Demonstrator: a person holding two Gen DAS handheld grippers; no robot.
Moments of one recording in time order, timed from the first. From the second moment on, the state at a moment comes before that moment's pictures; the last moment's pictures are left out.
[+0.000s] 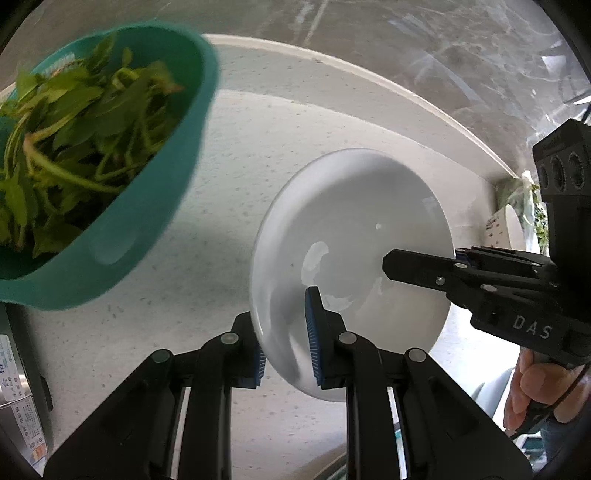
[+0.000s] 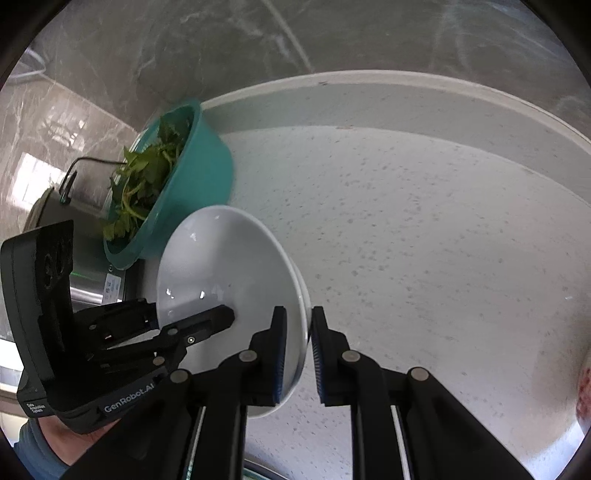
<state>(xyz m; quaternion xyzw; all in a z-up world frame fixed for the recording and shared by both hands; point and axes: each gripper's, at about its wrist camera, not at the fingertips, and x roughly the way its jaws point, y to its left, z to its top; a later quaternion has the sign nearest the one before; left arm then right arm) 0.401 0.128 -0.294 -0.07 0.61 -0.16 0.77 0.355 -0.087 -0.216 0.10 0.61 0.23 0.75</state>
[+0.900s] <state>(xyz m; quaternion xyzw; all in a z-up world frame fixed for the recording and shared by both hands) 0.284 -0.056 -0.208 -0.02 0.62 -0.25 0.75 0.248 -0.236 -0.141 0.16 0.59 0.22 0.76</state>
